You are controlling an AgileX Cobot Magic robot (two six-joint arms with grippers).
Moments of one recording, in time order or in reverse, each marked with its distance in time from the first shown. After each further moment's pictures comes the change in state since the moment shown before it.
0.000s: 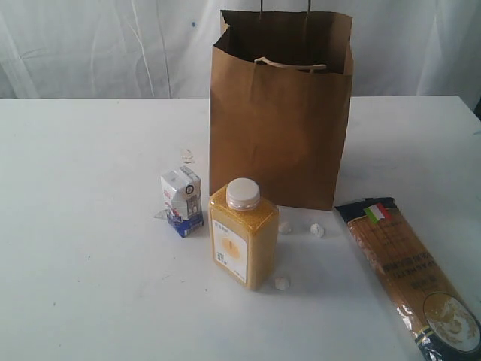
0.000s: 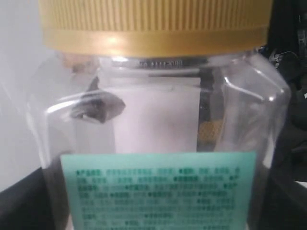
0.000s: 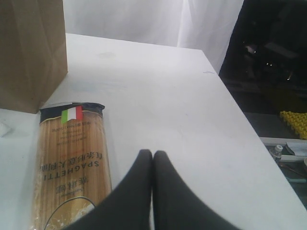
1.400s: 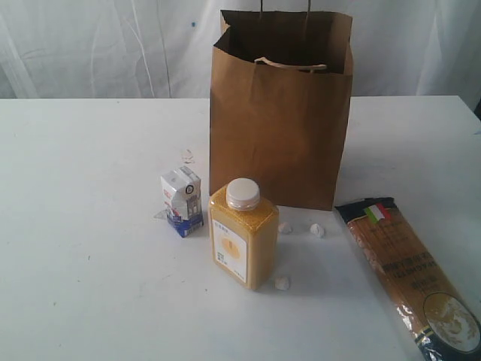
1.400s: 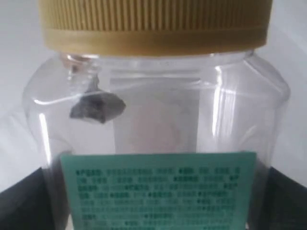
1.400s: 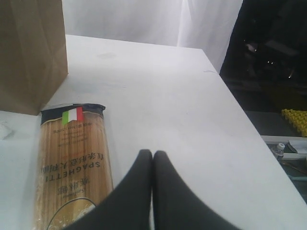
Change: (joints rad) left arm -0.047 -0.328 -0.041 -0.004 0.672 0.495; right arm 0.000 0.000 0.000 0.000 0.000 0.016
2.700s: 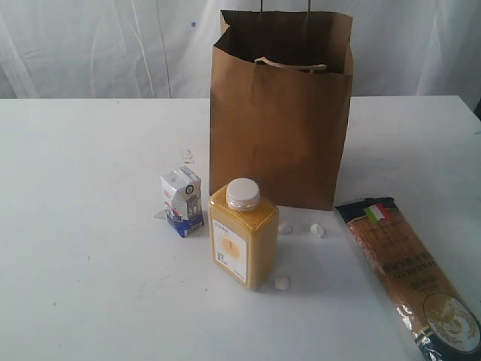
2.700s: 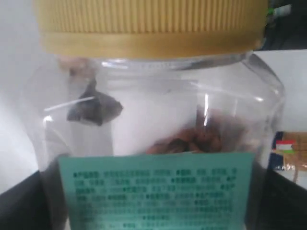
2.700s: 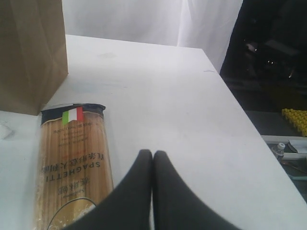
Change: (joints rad) left arm 0.002 0.235 -0.359 -1.839 0.646 1.592; right arm 0.000 0.000 0.000 0.000 0.000 0.002
